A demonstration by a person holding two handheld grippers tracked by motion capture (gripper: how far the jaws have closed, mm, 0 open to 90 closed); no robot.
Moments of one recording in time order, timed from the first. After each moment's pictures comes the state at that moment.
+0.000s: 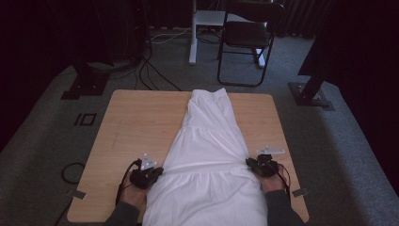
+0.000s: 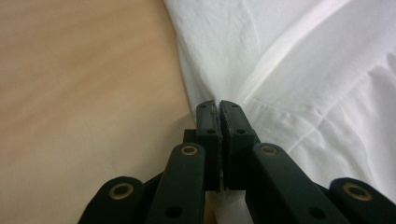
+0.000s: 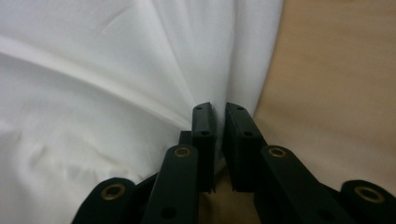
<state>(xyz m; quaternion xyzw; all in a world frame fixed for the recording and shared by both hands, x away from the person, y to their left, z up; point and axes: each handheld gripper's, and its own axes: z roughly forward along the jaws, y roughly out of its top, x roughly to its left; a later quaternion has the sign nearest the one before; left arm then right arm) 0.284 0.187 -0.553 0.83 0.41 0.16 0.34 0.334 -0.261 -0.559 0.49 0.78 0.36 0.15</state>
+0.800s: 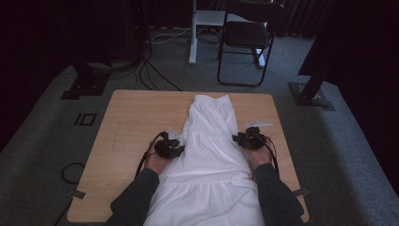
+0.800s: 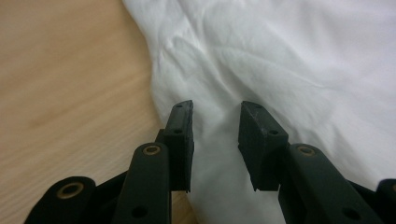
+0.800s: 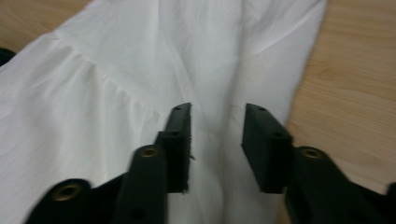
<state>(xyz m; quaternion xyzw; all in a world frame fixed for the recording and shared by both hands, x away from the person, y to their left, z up) 0.407 0.118 -0.548 0.84 0.39 0.18 0.33 0.437 -0.224 -0.529 0.47 0.77 0.40 0.15</state>
